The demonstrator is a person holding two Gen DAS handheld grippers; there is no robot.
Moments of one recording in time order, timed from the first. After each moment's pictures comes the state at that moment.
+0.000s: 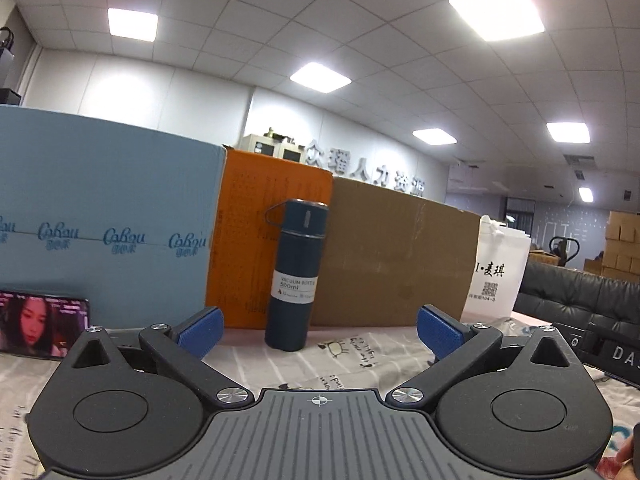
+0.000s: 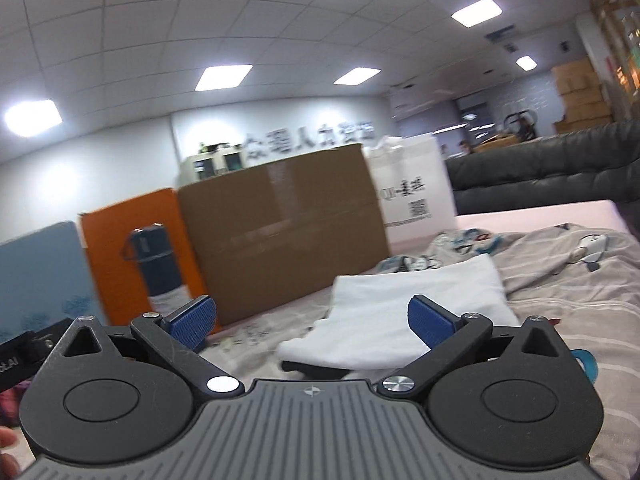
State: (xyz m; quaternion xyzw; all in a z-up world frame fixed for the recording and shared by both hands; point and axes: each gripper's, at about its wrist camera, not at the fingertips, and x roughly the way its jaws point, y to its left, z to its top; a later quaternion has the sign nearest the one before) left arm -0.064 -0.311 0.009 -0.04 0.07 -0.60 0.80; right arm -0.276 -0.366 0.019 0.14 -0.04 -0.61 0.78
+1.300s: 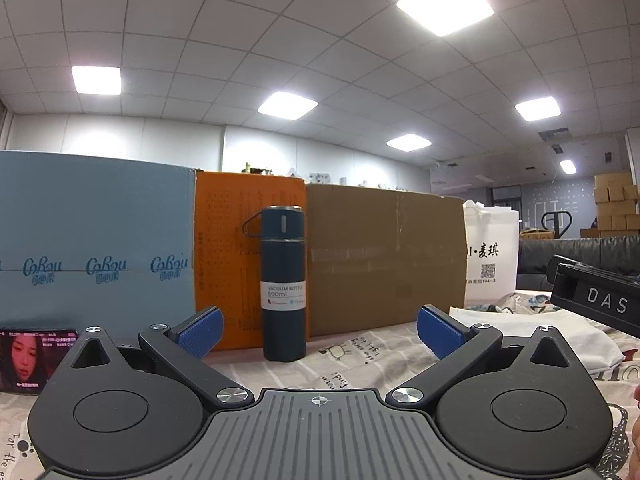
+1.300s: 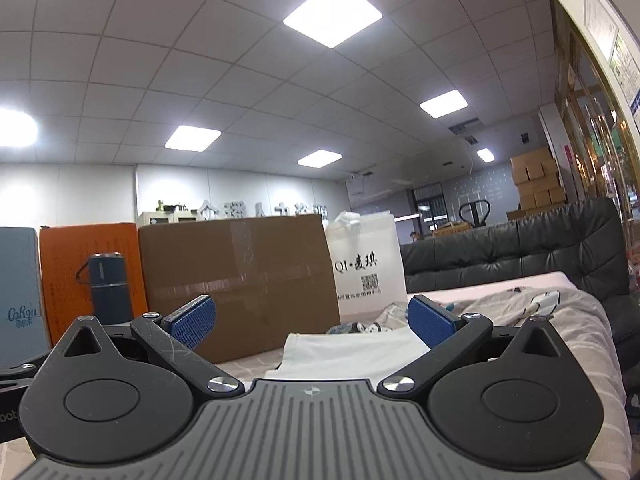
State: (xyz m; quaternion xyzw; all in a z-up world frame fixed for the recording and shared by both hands) left arm -0.083 -0.304 -0.018 0.00 -0.02 -0.61 0.79; right arm -0.257 -0.337 -0.010 0.02 -0.11 -0.68 0.72
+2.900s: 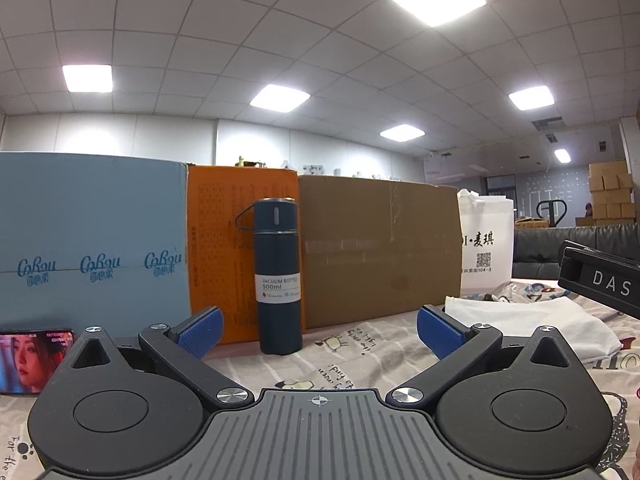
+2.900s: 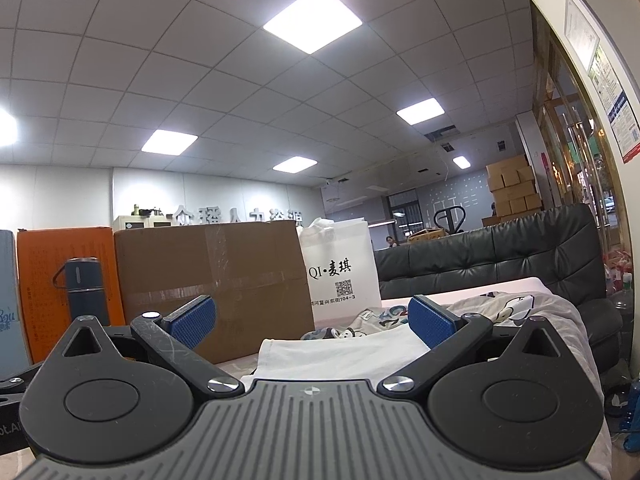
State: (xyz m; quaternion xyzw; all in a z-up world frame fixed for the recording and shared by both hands) left arm -0.083 -0.307 -0.019 0.02 -0.01 -0.62 0.79; right arm -0.257 -0.336 -0.010 0.02 -0.11 -0.71 0.69
